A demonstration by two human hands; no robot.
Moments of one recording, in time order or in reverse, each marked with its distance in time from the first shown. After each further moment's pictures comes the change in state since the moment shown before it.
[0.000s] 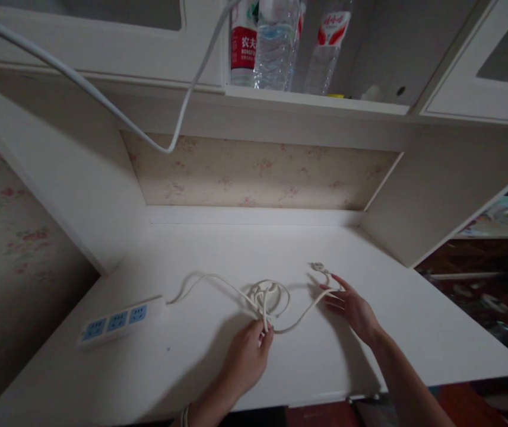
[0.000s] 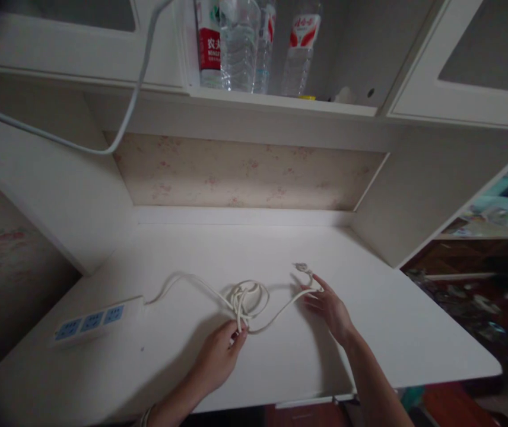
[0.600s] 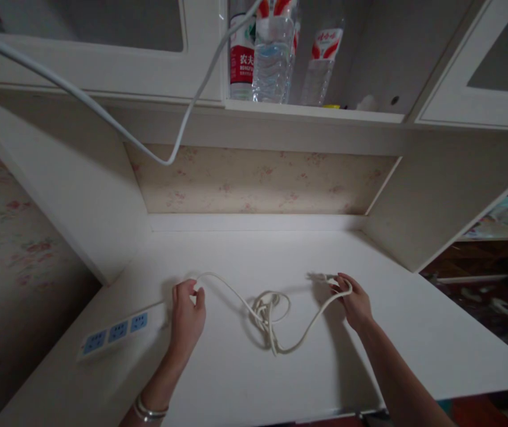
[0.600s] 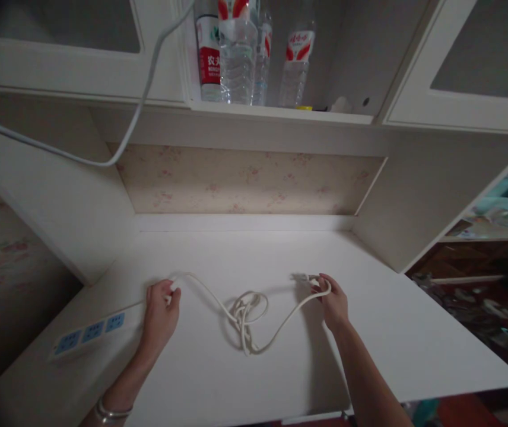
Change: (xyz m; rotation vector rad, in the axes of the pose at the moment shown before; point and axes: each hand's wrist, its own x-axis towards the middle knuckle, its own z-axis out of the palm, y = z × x) left_hand 0.043 -0.060 -0.120 0.238 0.805 0.028; right_hand 0.052 0.010 0.008 0.047 0.409 -0.301
